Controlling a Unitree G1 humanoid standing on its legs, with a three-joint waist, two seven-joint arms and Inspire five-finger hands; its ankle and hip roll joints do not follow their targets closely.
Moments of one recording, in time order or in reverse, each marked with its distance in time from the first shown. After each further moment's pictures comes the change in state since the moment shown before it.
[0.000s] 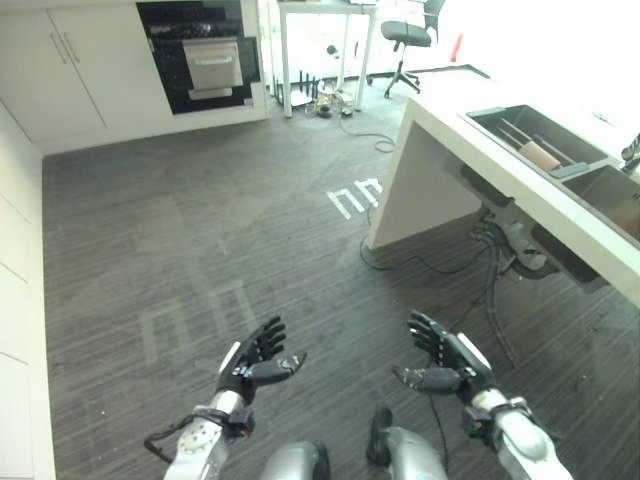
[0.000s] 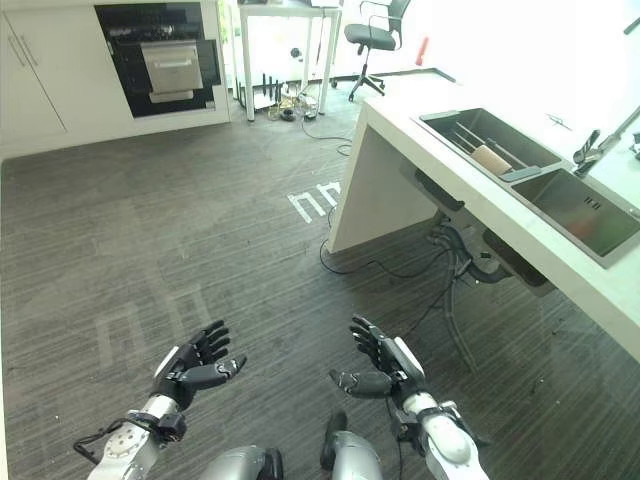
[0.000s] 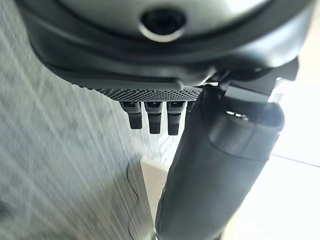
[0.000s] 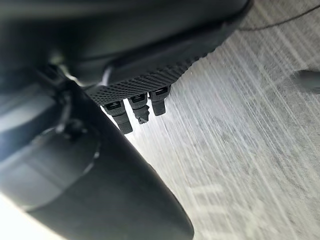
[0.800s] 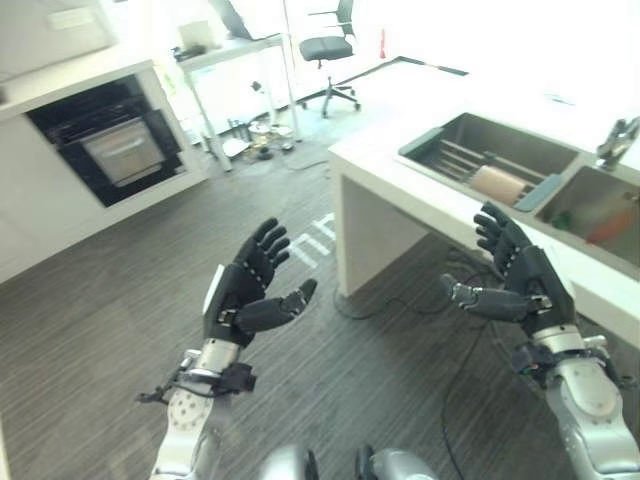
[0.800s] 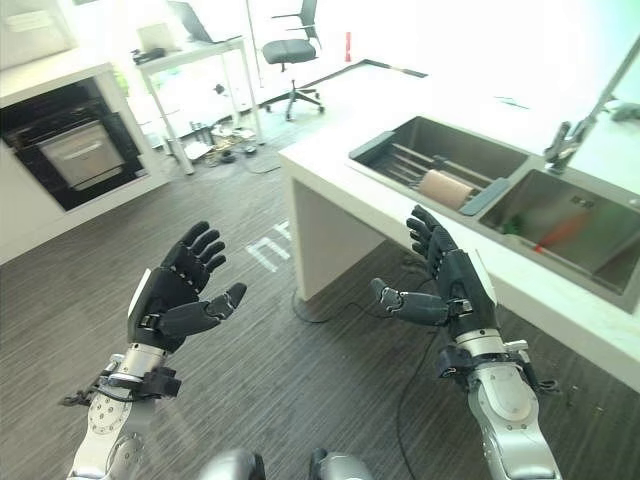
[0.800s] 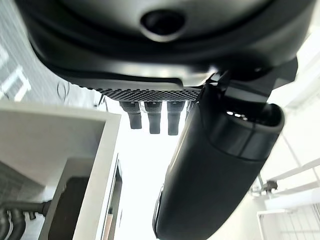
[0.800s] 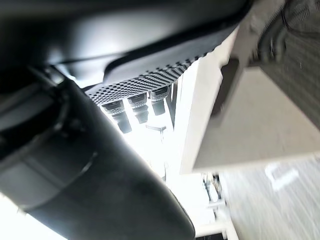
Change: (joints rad) left arm 0.008 0.008 0.025 -0.504 -0.051 -0.153 -0.045; right arm -0.164 -0.149 -0.134 -0.293 0.016 -0.024 -0.134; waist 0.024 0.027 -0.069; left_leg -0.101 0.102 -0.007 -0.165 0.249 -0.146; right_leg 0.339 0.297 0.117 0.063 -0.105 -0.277
